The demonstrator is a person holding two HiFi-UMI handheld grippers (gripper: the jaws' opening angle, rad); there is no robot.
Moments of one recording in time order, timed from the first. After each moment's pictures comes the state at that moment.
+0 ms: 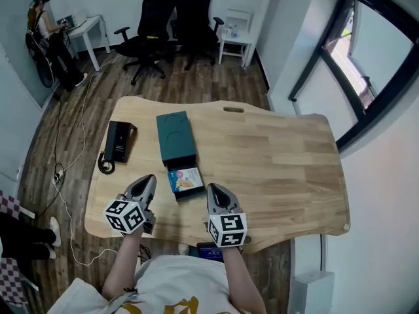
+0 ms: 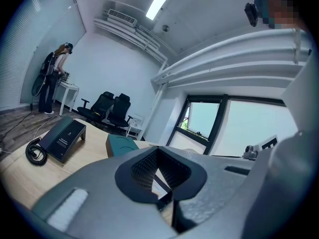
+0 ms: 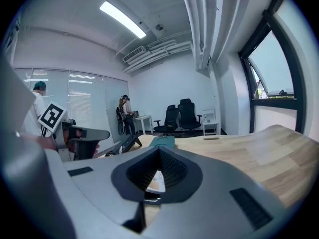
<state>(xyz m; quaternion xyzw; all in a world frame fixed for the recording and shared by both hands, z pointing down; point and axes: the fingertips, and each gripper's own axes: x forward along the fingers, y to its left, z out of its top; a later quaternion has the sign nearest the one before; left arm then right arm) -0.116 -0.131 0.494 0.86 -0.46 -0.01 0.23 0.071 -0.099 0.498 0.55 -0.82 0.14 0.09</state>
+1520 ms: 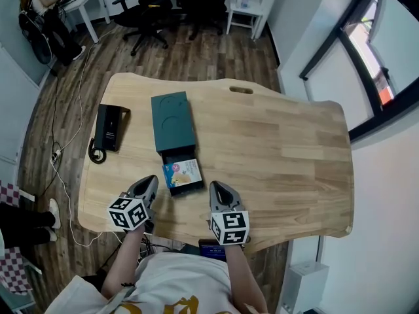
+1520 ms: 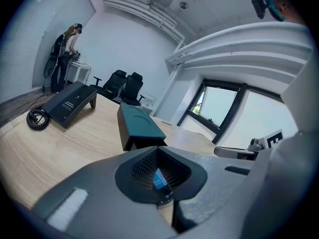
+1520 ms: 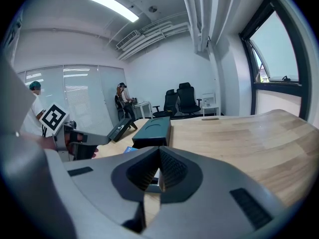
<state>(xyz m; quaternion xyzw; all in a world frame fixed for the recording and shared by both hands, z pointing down) -0.103 -0.153 0.599 0.81 -0.48 0.06 0.33 0.090 -0.133 0.576 0.53 -0.81 0.20 0.14</state>
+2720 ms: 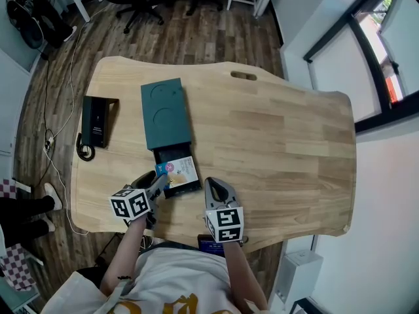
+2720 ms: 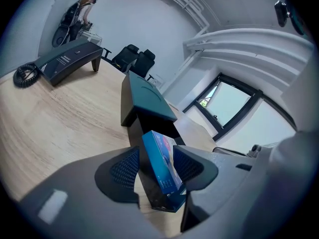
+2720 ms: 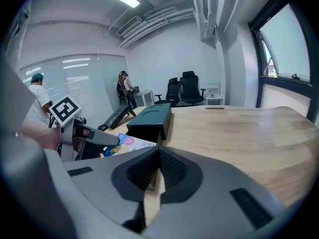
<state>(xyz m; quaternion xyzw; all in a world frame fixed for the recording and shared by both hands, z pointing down) -0.074 -0.176 0.671 0.76 -0.44 0.10 0.46 0.086 -0.160 0.624 0.50 -0.81 0.22 0.20</state>
